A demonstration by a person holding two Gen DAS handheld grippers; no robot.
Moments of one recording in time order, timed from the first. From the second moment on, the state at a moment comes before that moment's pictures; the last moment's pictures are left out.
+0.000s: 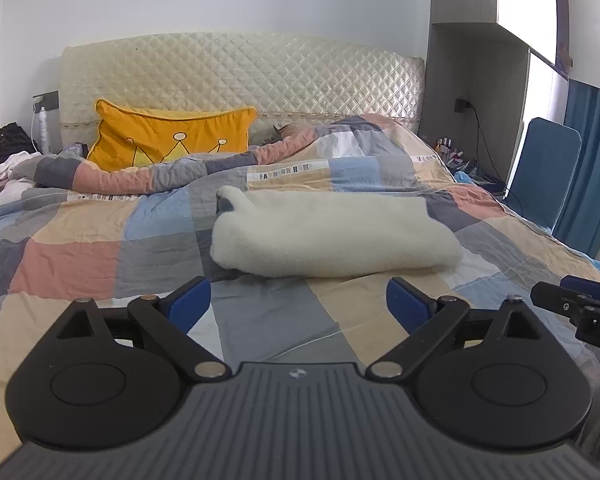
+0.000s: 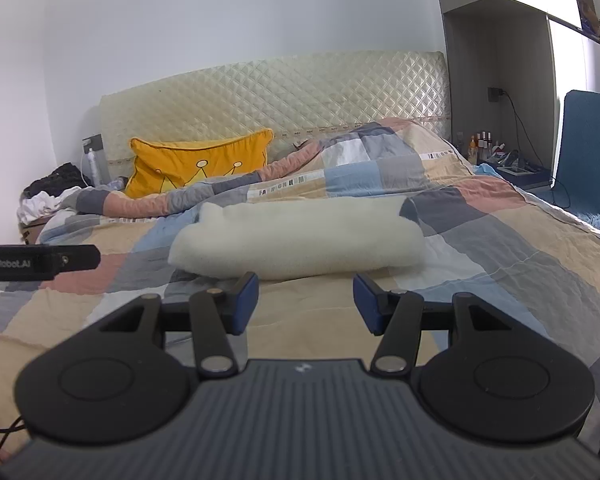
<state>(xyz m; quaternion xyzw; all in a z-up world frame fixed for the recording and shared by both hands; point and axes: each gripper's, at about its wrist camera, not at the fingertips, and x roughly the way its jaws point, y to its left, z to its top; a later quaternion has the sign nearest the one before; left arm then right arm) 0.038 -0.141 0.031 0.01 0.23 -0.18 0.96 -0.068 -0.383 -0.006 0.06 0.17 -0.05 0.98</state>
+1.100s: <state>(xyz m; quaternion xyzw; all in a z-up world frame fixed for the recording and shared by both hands) 0.021 -0.135 0.039 0.03 0.23 -0.18 0.96 -0.072 -0.370 -0.008 0.03 0.15 -0.10 0.98</state>
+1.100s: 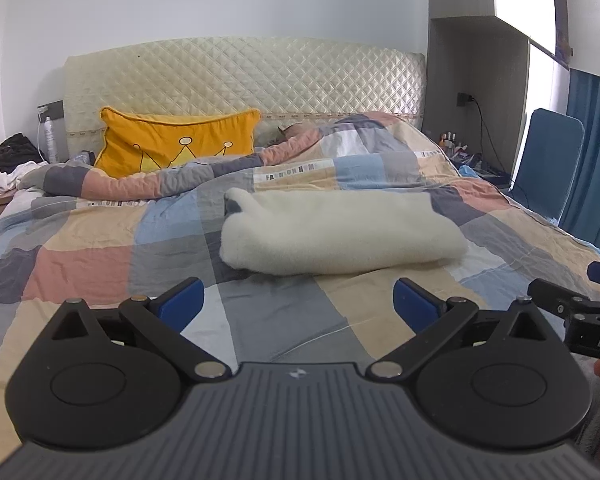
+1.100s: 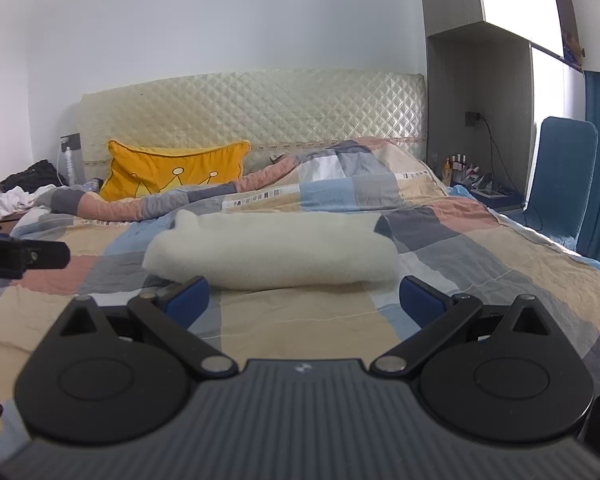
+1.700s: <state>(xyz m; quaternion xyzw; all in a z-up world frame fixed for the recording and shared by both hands) 0.021 -0.132 0.039 0.03 0.23 -0.18 0.96 -0.071 -0.369 -0.010 0.03 0.15 -0.10 0.98</state>
